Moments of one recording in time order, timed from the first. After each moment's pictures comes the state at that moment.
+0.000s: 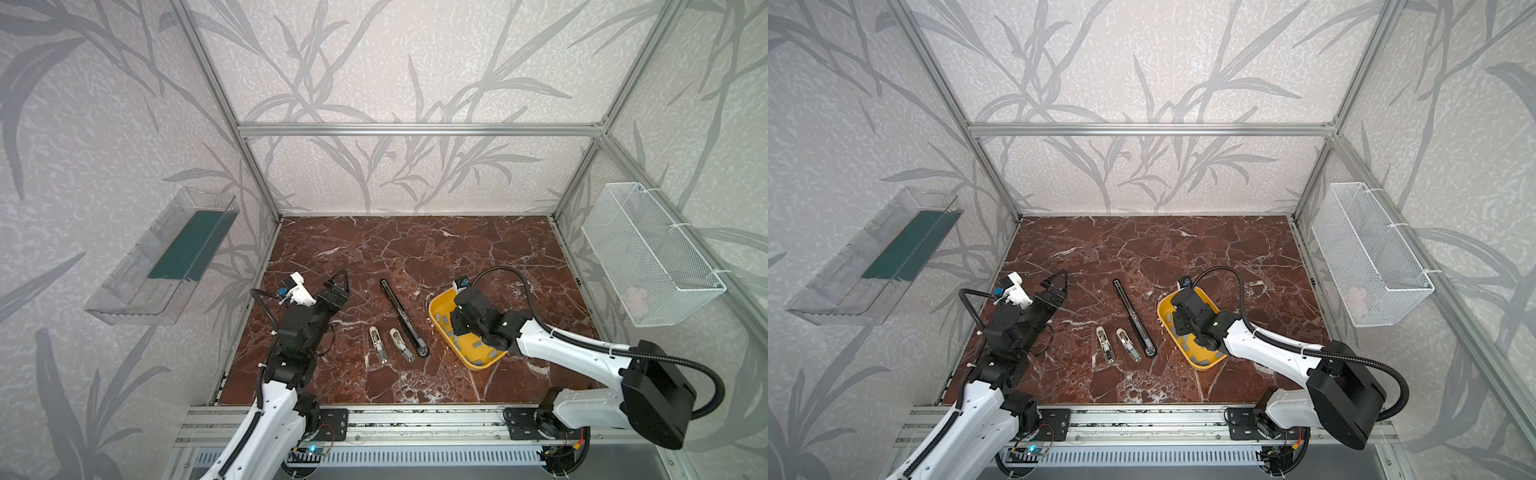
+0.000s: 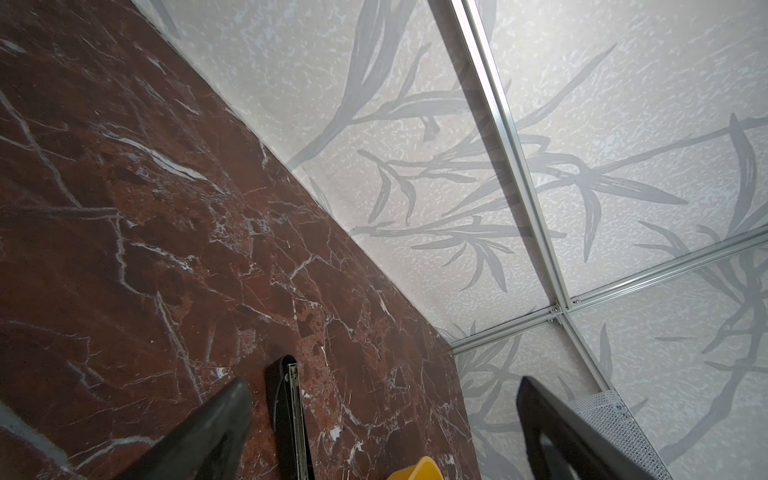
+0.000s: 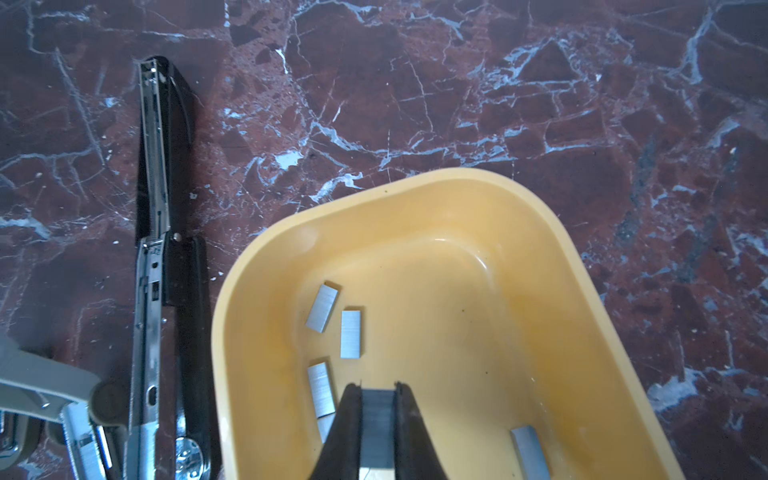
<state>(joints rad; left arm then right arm) -0.21 0.61 0.30 0.23 -0.01 -0.98 0.81 1.31 0.72 -0.29 0.29 0.44</state>
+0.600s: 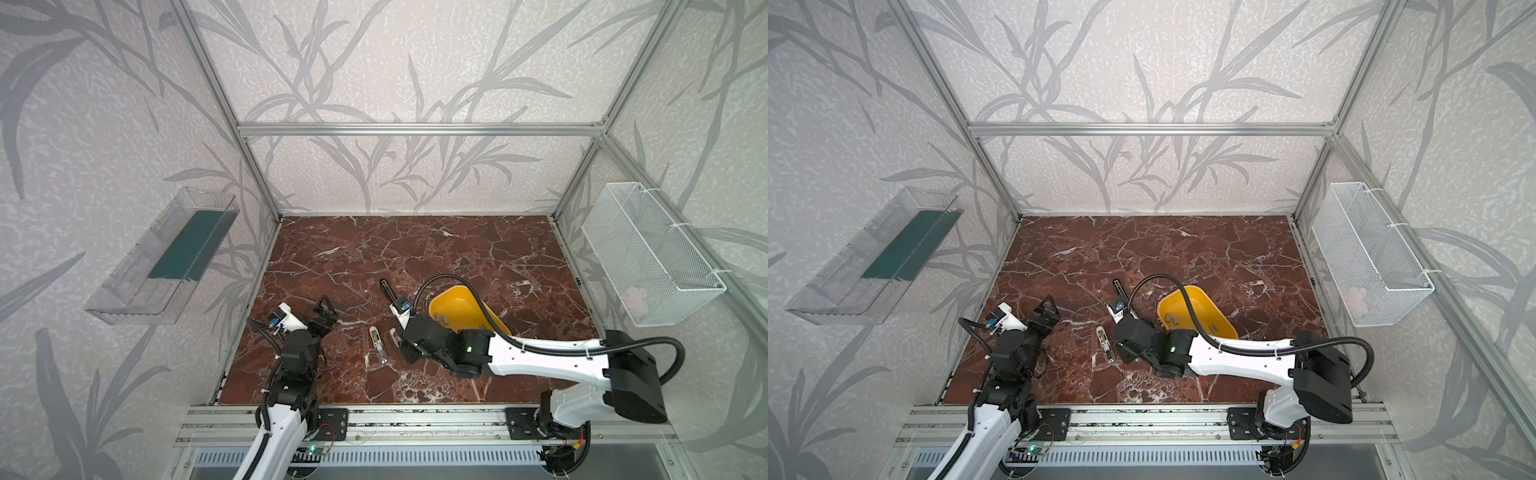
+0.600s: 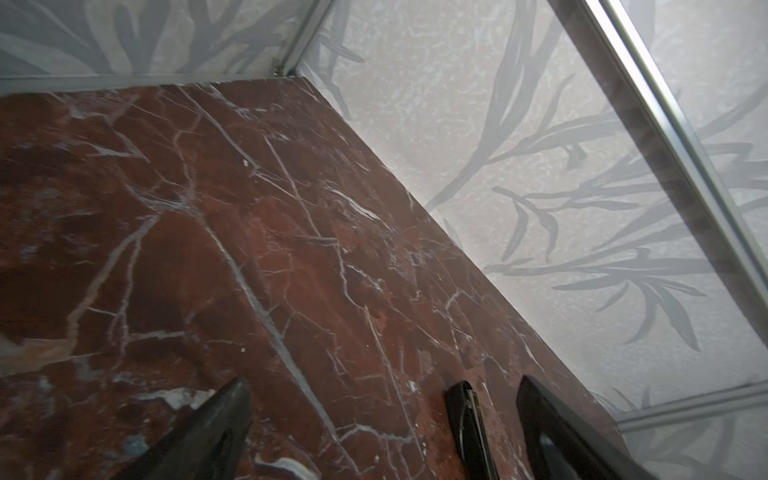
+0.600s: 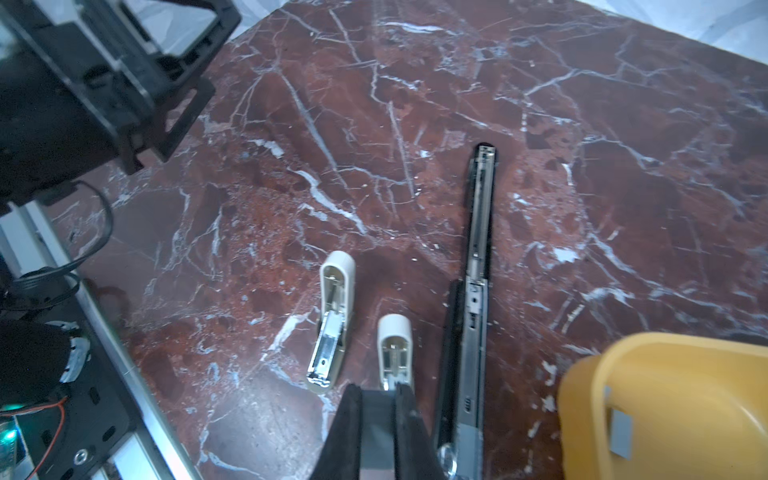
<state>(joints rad) -0.10 0.44 0.04 0.17 -0.25 -0.80 1.26 1.51 0.99 -0.20 0.35 0.40</state>
